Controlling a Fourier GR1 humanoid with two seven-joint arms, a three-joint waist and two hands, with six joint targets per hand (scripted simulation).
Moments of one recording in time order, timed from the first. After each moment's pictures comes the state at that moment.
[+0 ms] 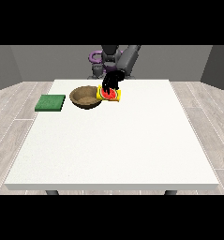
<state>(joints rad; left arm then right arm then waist) -1.02 0.11 -0.39 -0.21 -1.11 0.85 0.12 -0.32 -0.26 -0.18 -1.79 -0.35 0.13 0.26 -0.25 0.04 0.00</state>
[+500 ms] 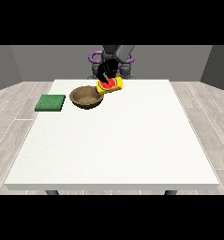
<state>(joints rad) -1.11 0.02 -0.69 -0.14 -1.45 0.62 0.37 -0.31 -0.26 -0.20 -1.66 -0.33 0.14 0.23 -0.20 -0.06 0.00</state>
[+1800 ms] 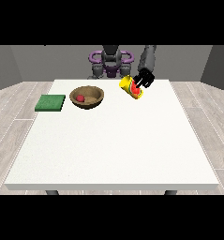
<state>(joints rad) -0.64 0.19 -0.06 -0.68 -0.57 0.78 -0.30 -0.15 -0.27 -0.26 -1.80 -0.37 0.19 0.16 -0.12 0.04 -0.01</state>
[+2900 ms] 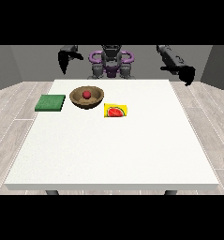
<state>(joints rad) -0.72 0.42 0.38 -0.83 0.27 -0.19 -0.52 -0.16 -0.13 -0.14 -1.84 -0.19 0.02 0.11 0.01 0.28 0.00</state>
